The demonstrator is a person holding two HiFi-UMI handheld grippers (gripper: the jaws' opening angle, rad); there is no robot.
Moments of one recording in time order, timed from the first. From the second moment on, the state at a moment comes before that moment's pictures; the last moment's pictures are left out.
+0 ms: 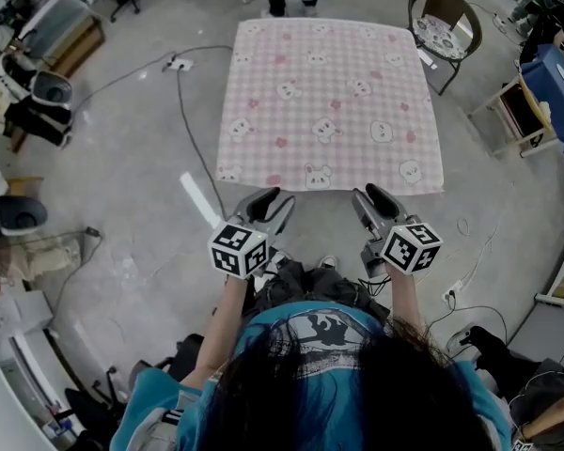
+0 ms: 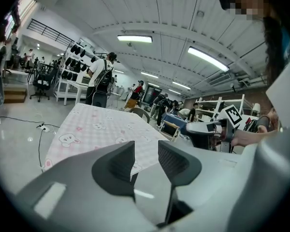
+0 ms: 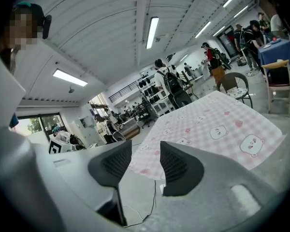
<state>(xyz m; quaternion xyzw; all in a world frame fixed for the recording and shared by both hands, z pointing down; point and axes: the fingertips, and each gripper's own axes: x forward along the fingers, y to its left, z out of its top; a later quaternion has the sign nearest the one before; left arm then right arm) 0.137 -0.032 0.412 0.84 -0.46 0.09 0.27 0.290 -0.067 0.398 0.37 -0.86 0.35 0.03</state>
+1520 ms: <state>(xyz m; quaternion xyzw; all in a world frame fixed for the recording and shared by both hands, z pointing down) 0.237 -0.021 0.379 0.86 -0.45 0.07 0.22 0.310 -0.029 0.373 0.24 -0.93 0.27 0.05</state>
